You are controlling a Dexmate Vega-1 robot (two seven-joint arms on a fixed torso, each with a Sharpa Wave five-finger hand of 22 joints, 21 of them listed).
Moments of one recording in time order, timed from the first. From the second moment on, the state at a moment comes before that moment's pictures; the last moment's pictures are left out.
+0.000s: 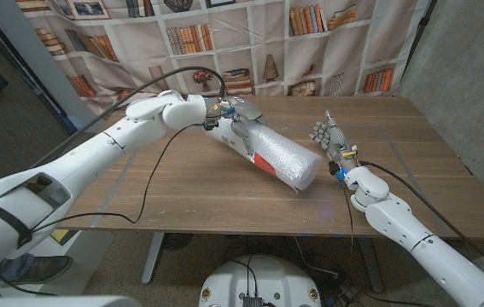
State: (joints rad) left arm 0.37 0.74 0.74 -1.64 0.62 -0.41 -0.40; left_hand 1.10 -0.02 -0.21 -0.14 0.19 0.80 -0.02 0.28 0.19 0.88 -0.15 0.19 0.20 0.87 -0.12 0.19 0.18 0.74 -0.06 0.35 0.18; right arm -1.04 -0.57 -0.36 -1.62 0.66 0.15 -0.16; right_hand 0.28 0.07 0.01 -0.05 0.19 0.11 0.12 0.20 0.19 0.15 0.15 0.21 0.18 0.10 0.10 0.18 0.18 0.27 -0.04 0.23 0.18
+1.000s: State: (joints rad) left arm 0.36 0.74 0.76 -1.64 0.66 -0.42 -0.40; left_hand 1.08 0.06 -0.20 -0.16 0.18 0.69 -0.05 0.21 0.19 0.73 -0.16 0.18 0.19 0.69 -0.06 0.18 0.18 0.66 -0.02 0.29 0.18; right arm -1.04 -0.57 -0.36 -1.62 0.66 0.15 -0.17; right_hand 0.28 0.07 0.01 -0.05 0.19 0.11 0.12 0.20 0.19 0.15 0.15 0.21 0.18 0.10 0.10 0.18 0.18 0.27 -0.04 0.23 0.18
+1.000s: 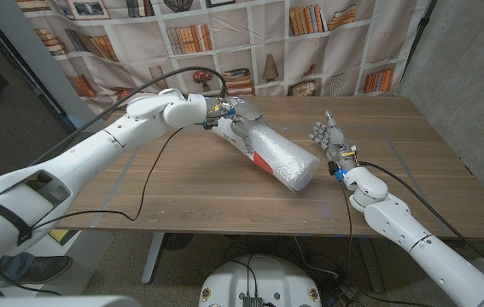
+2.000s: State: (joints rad) left arm 0.36 0.75 0.76 -1.66 0.68 -0.40 -0.43; left_hand 0.99 0.05 -0.09 0.04 0.20 0.60 -0.04 0.19 0.19 0.62 -0.15 0.18 0.19 0.59 -0.06 0.18 0.18 0.59 0.00 0.25 0.18; right arm -1.04 -0.57 -0.36 -1.63 0.66 0.14 -0.17; right_hand 0.28 0.07 0.01 -0.05 0.19 0.11 0.12 0.20 0.19 0.15 0.15 0.21 0.18 0.10 0.10 0.18 0.18 0.27 -0.04 0.23 0.18
